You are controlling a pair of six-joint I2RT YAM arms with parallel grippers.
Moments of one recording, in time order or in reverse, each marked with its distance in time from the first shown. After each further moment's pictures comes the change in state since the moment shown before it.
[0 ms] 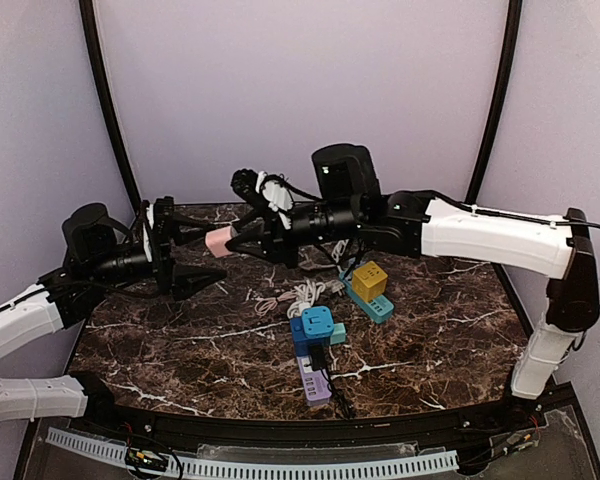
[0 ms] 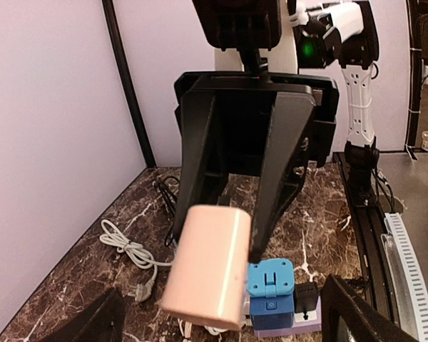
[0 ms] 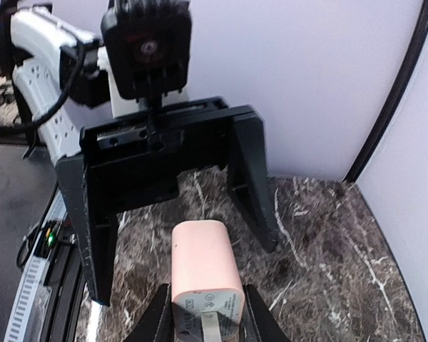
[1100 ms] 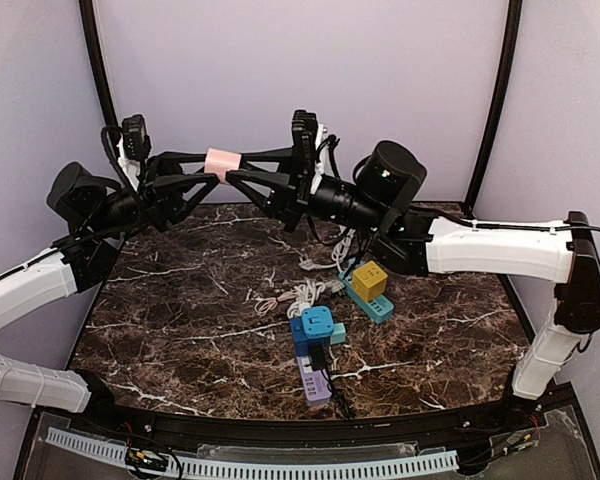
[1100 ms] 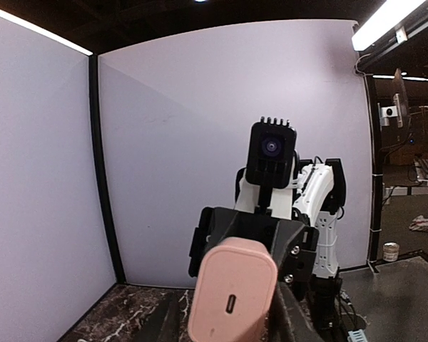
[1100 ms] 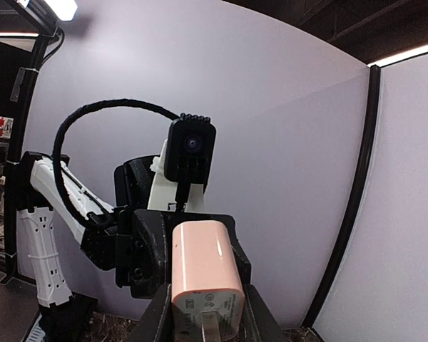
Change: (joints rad) left arm 0.006 0.206 0.223 0.552 0.116 -0.505; right arm -0.010 -0.069 -0.218 0.870 -0.003 0.226
